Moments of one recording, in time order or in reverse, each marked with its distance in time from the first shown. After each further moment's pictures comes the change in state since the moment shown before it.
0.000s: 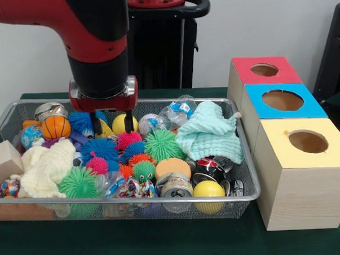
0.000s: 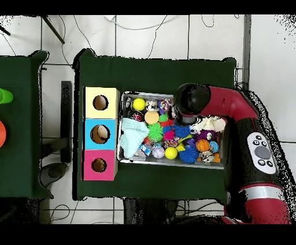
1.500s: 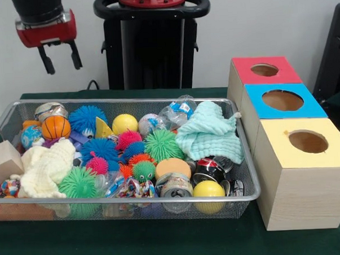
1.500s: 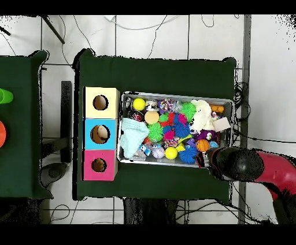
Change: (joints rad) arm -0.537 -0.310 0.323 0.605 -0.168 -0.240 -0.151
